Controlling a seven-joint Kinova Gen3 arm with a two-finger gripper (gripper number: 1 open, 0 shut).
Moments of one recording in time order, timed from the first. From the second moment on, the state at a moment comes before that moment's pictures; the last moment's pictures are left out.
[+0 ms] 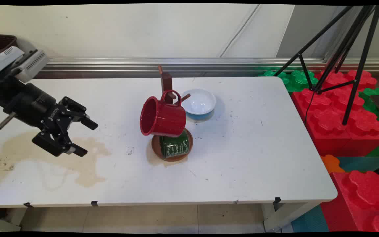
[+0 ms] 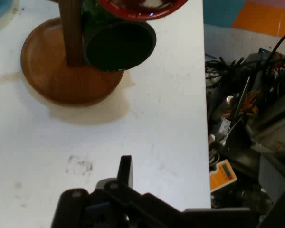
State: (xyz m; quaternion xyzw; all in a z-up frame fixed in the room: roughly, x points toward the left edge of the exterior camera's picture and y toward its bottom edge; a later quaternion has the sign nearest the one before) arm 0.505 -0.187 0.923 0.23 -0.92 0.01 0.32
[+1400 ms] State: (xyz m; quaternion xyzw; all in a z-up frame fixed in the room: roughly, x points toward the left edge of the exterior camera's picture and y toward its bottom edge) arm 0.465 -0.184 0.948 0.22 -0.90 0.01 0.38
